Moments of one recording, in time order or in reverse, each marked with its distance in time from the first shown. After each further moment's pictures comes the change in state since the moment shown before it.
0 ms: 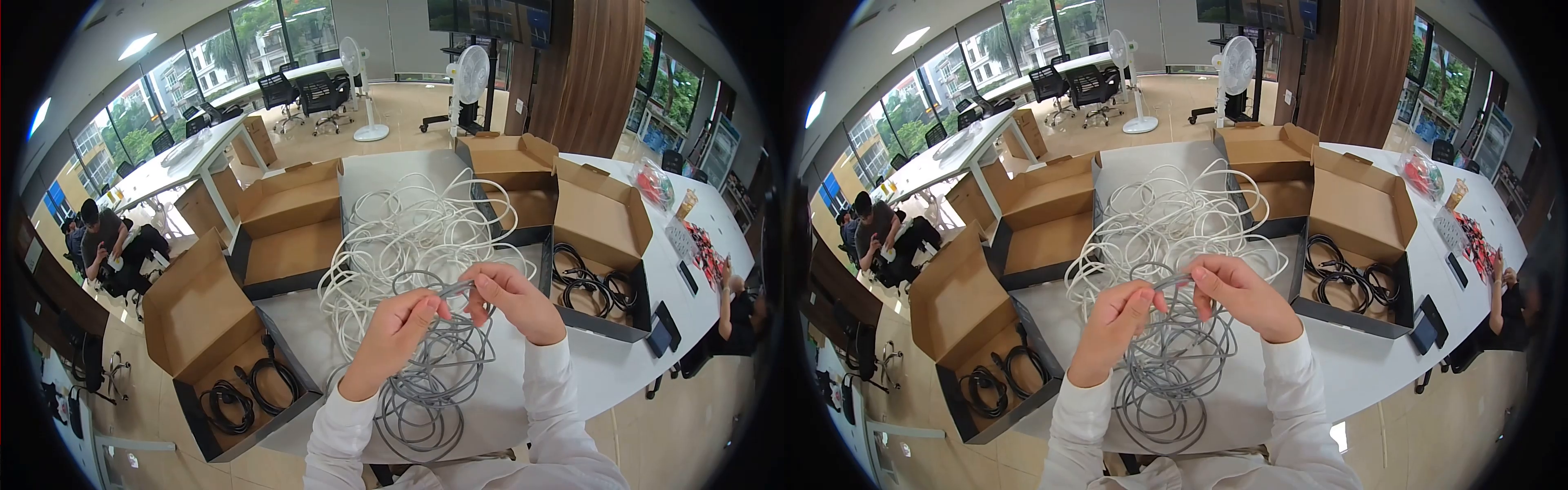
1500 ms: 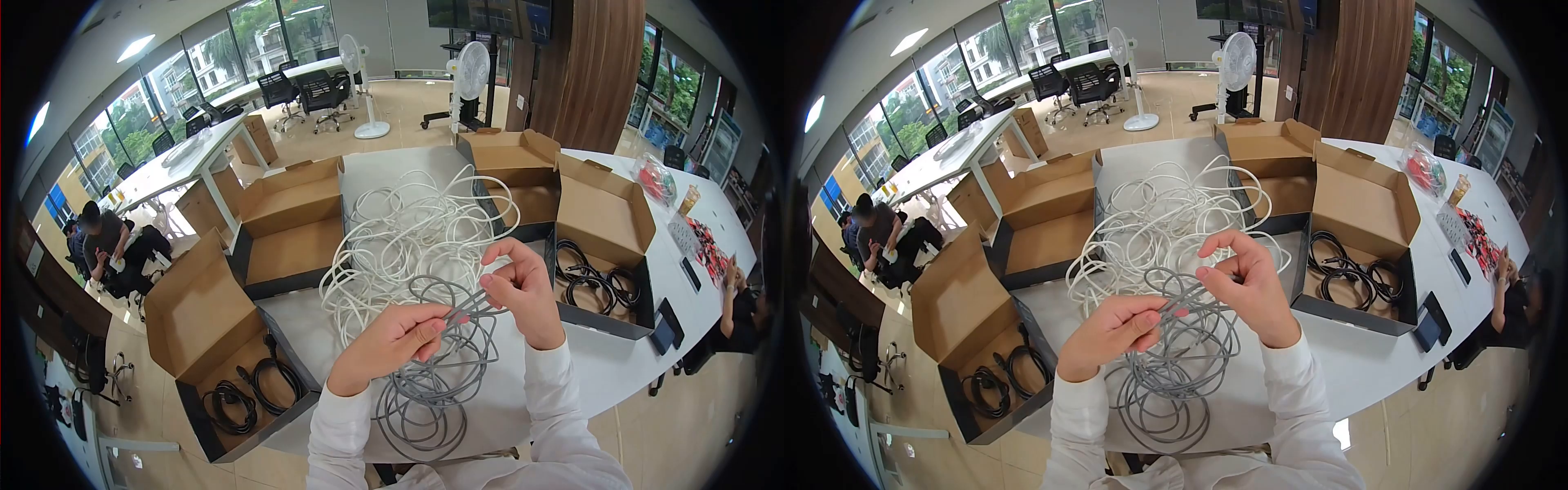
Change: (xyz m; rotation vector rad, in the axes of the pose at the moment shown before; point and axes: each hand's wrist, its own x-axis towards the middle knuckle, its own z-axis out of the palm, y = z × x) left_hand 0.000 -0.004 -0.020 -0.045 -0.354 -0.123; right_hand 0.001 0.006 0.002 0.020 0.268 -0.162
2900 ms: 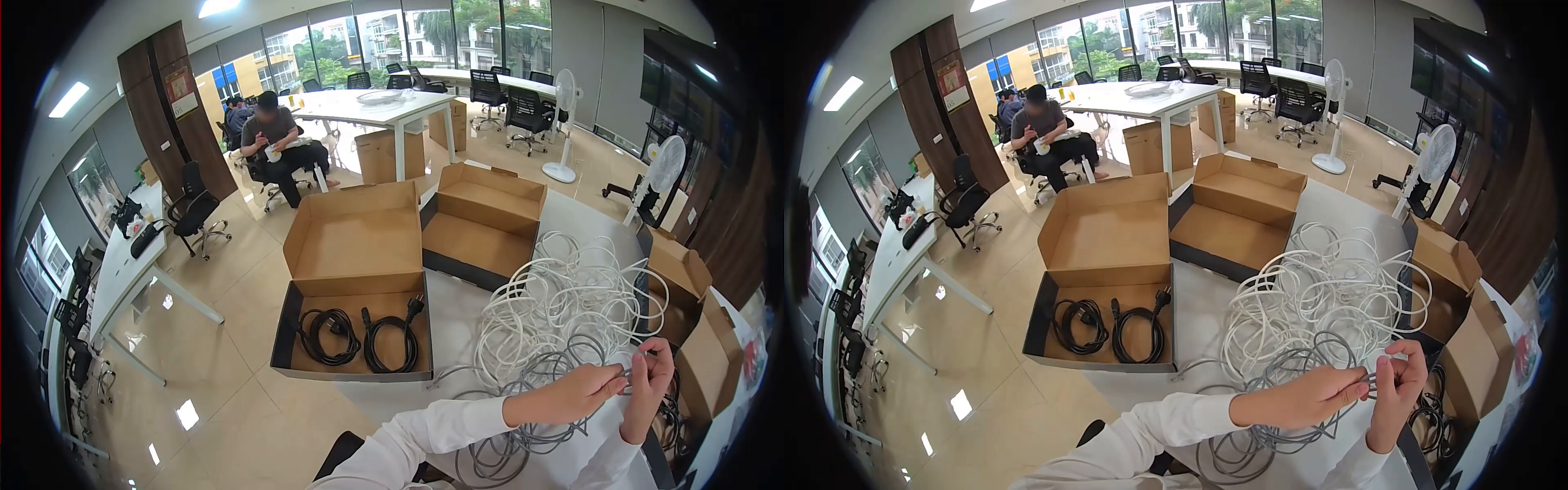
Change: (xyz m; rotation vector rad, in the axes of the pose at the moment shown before) left_hand 0.023 -0.037 0.042 0.213 0.277 0.332; right_hand -0.003 0.011 0.023 -0.301 0.141 -0.133
